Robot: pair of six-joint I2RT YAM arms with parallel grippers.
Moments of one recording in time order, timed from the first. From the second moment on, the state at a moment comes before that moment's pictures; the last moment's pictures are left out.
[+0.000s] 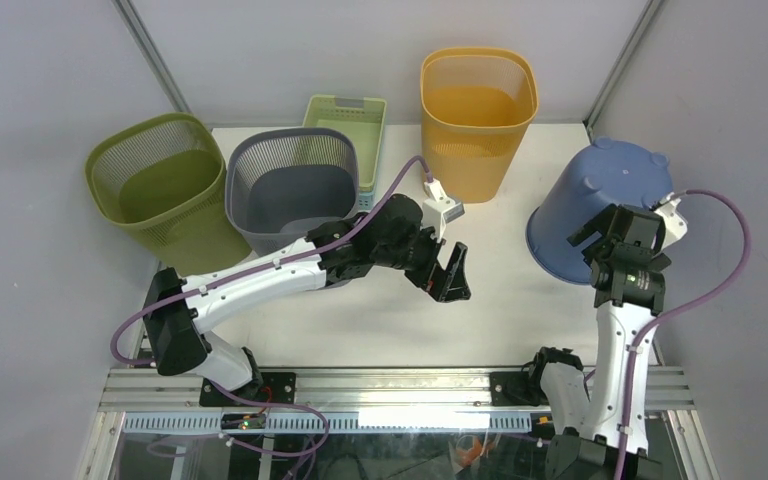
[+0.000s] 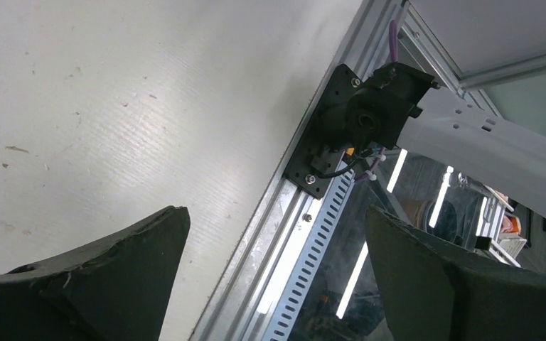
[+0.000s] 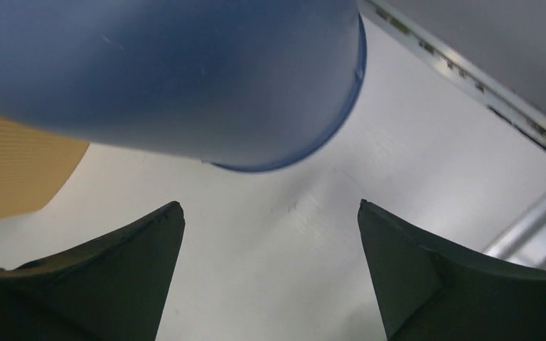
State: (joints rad) left arm -1.08 1.51 1.34 -0.38 0.29 -0.47; right arm -0.28 0.78 0.99 -0.96 0.28 0.55
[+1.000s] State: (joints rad) left arm -1.08 1.50 1.53 -0.48 0.16 -0.41; right arm -0.26 1.31 1.06 -0.20 0.04 0.39
